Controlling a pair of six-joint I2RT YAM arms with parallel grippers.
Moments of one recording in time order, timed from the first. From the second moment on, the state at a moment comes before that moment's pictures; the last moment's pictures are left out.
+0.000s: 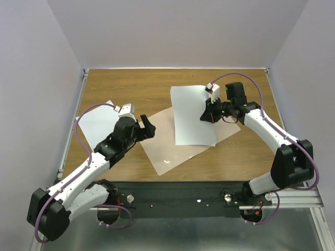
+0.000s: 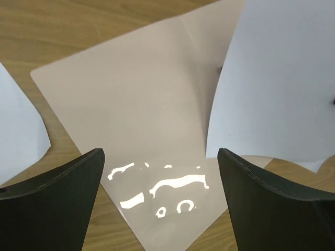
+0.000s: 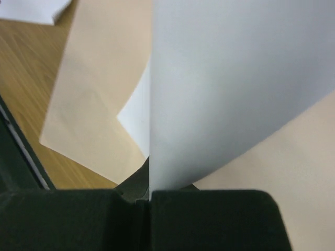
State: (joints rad) left arm -0.57 0.91 0.62 -0.18 -0.18 -0.65; right arm 0.29 1.45 1.09 -0.38 -0.64 -0.13
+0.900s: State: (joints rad) left arm -0.52 1.15 0.45 0.00 -0.03 -0.75; right arm 0.25 1.63 1.29 -0.74 -0.78 -0.73
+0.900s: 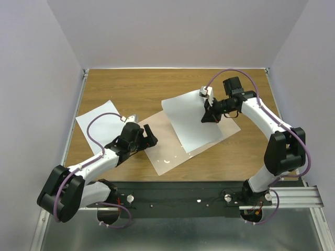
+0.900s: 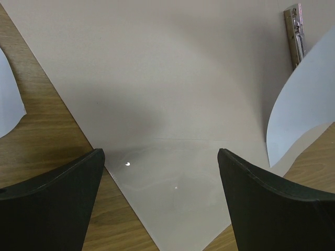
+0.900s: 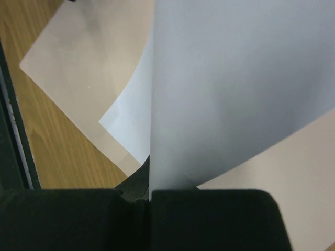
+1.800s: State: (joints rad) left arm -0.50 1.17 0.37 0.13 0.04 -0.81; right arm 0.25 1.84 1.36 -0.75 -0.99 -0.59
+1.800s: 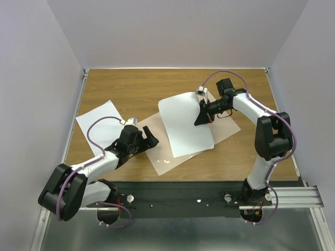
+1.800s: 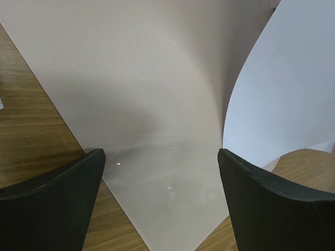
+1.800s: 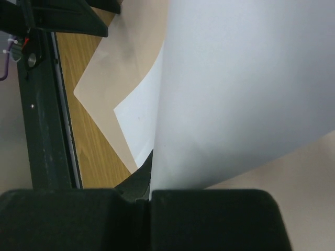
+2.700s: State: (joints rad) left arm -0.49 1.15 0.33 0.19 0.05 -0.84; right arm 0.40 2.13 1.58 -0.77 -1.12 -0.58
